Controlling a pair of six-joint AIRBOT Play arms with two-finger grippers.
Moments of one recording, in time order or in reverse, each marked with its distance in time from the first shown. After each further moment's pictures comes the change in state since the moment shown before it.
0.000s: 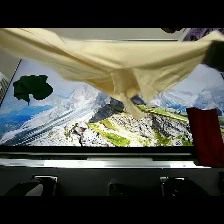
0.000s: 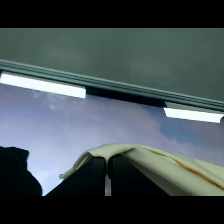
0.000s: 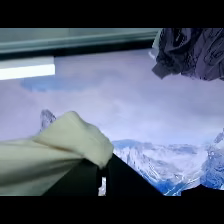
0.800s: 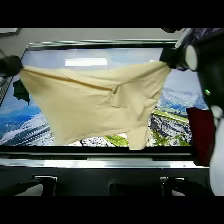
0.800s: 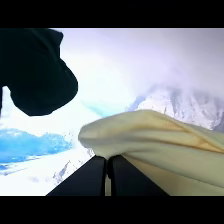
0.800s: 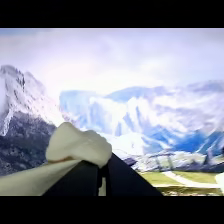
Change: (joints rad) left arm 0.001 -0.257 -0.310 0.087 -0.021 -0.026; right arm -0.307 -0.541 0.042 0.286 -0.107 0.143
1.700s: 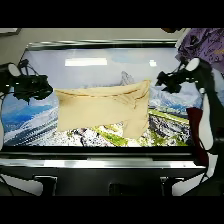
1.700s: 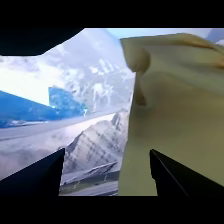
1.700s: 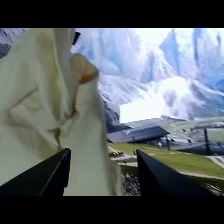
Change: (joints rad) left arm 0.145 -0.375 0.020 -0.120 -0.100 0.044; right arm -0.412 -0.364 -0.018 0.740 0.027 -0.410
